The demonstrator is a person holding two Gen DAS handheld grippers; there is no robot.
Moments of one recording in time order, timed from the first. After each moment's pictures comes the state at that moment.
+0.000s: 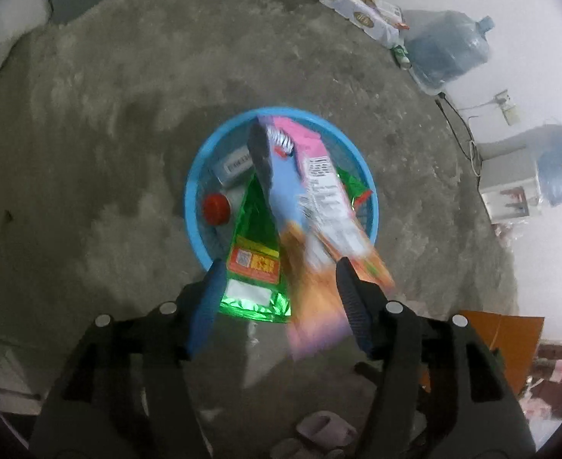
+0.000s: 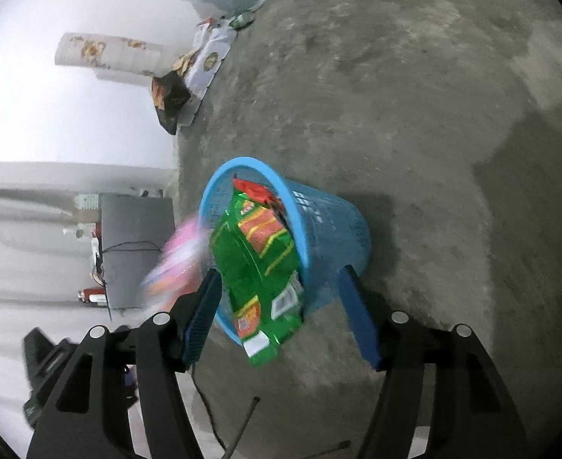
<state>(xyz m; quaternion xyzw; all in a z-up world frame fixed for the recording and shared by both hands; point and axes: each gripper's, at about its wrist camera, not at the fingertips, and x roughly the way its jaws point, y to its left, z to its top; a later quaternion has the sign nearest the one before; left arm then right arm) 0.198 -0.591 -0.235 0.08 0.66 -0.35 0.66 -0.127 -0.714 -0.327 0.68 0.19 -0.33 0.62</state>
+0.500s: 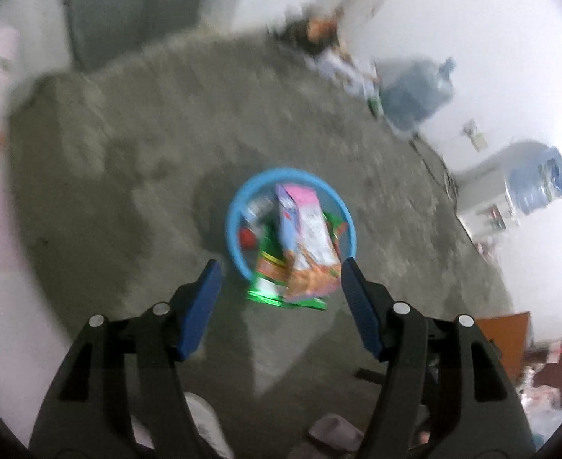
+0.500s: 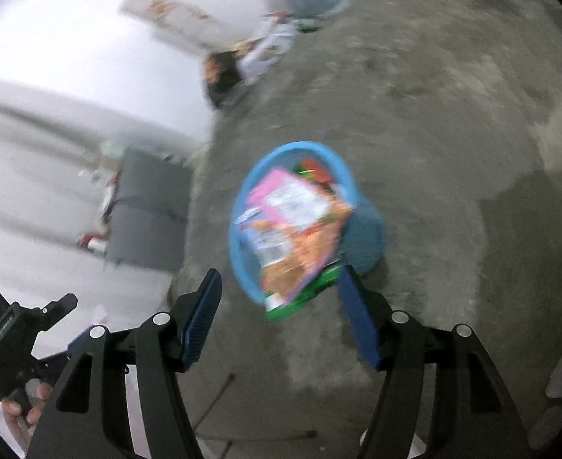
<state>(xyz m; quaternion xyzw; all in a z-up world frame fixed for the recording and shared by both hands) 0.204 -0.485 -0.084 0.05 0.56 -0.38 0.73 -0.106 -0.664 -0.233 0.59 0.23 -0.29 0.72</state>
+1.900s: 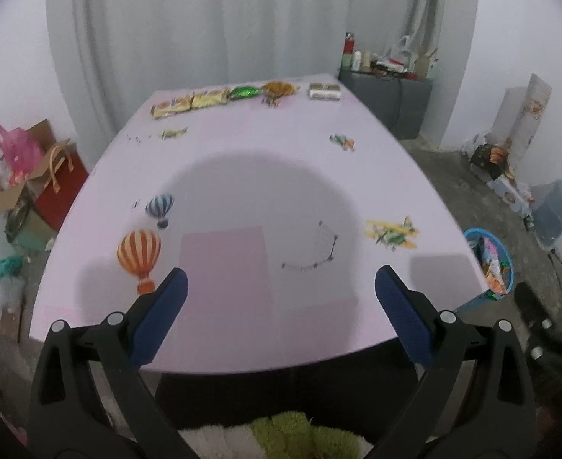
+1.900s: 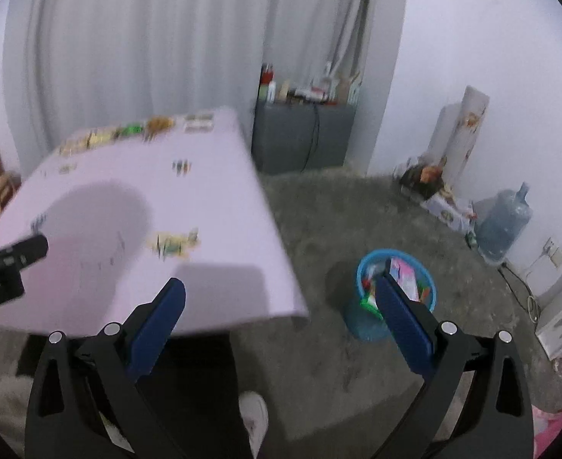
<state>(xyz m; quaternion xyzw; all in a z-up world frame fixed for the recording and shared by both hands) 0.022 -0.075 0.001 0.02 0.41 -0.03 0.91 -0.059 -0.294 -0.004 -0.01 0.36 -0.13 0.92</state>
